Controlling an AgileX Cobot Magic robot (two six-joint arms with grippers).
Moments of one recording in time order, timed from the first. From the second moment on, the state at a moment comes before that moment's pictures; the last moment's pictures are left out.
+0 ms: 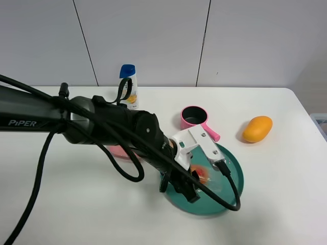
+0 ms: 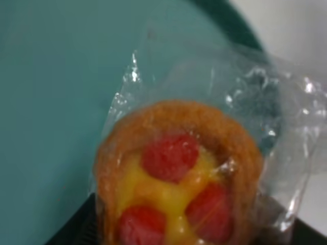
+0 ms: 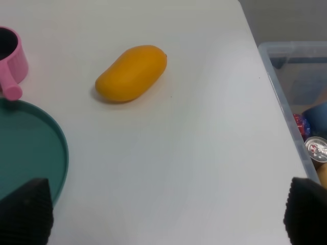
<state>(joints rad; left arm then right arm) -0.95 1.94 -1.11 -0.53 0.34 0.66 -0.11 0.00 -0.50 0.03 1.07 -0.08</state>
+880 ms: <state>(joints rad) -0.94 2.11 -1.37 -0.29 0.55 0.45 -0.11 0.00 -0.50 0.03 1.07 -0.08</state>
